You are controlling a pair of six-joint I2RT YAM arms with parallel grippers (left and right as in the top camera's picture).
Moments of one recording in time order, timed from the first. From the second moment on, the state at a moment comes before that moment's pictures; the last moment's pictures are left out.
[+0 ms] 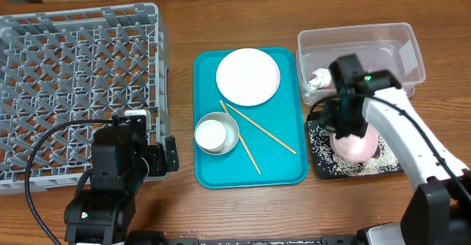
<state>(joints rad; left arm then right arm) -0.07 0.74 0.84 -0.91 0.00 -0.13 0.22 1.62 1.23 -1.15 0.00 0.59</state>
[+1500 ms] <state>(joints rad) -0.07 0.74 0.84 -0.91 -0.02 -0.13 0.45 1.59 1.50 -0.90 -0.80 -0.01</state>
